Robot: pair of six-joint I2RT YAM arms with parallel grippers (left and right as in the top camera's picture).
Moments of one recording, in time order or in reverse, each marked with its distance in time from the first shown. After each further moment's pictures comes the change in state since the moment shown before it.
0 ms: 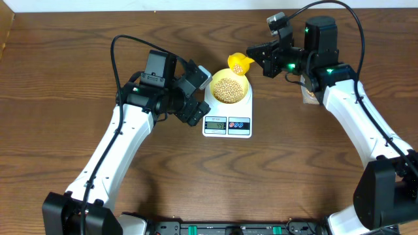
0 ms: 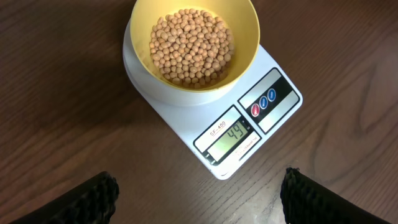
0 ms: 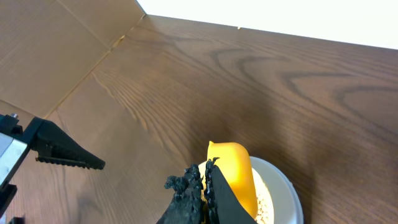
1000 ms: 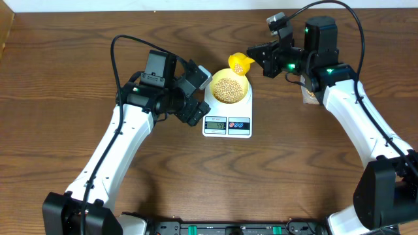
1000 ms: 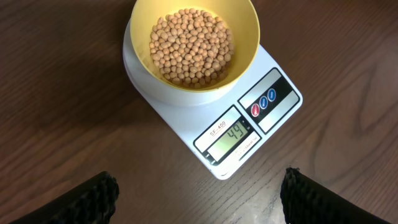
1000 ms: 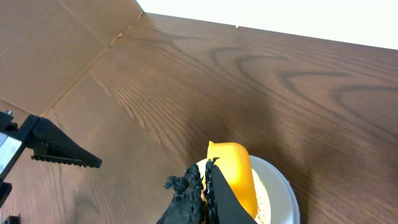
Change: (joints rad) left arm 0.000 0.000 0.000 0.000 0.000 0.000; right arm 0.000 0.000 0.000 -0.010 0.007 -0.015
